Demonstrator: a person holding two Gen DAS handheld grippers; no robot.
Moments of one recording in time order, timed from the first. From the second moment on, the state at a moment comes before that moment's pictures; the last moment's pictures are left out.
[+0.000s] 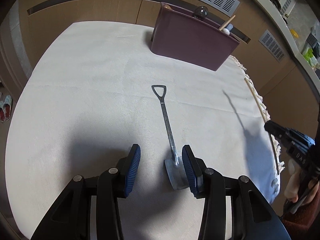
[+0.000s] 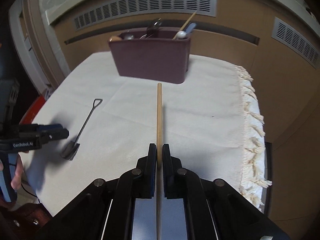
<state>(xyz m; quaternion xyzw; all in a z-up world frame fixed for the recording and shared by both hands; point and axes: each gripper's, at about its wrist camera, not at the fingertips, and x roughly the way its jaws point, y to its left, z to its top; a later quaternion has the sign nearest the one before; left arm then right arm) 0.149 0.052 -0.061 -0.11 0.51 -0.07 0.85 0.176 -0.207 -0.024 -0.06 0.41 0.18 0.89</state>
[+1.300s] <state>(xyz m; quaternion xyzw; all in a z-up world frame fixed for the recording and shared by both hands) 0.101 0.003 -0.037 0.02 0.39 -0.03 0.92 0.161 -0.226 -0.020 0.00 0.39 0.20 0.90</state>
